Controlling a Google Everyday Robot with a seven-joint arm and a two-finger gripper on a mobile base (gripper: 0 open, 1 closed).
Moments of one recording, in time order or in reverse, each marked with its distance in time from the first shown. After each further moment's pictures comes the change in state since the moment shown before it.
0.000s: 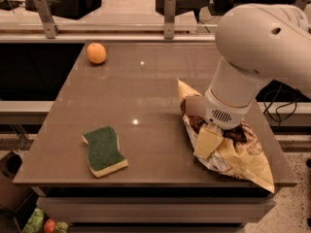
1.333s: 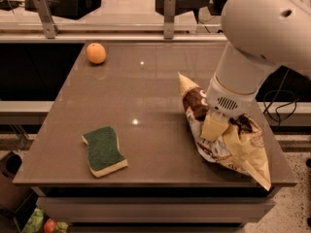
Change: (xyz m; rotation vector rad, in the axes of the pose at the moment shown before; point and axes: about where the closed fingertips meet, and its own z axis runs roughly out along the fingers) arm -0.005 -0.015 -0.026 0.059 -0.008 -0.014
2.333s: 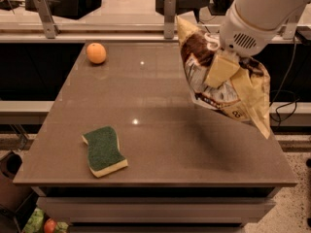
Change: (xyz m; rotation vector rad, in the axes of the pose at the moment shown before) arm -0.038 -0.070 -0.109 0.251 -0.163 -0.072
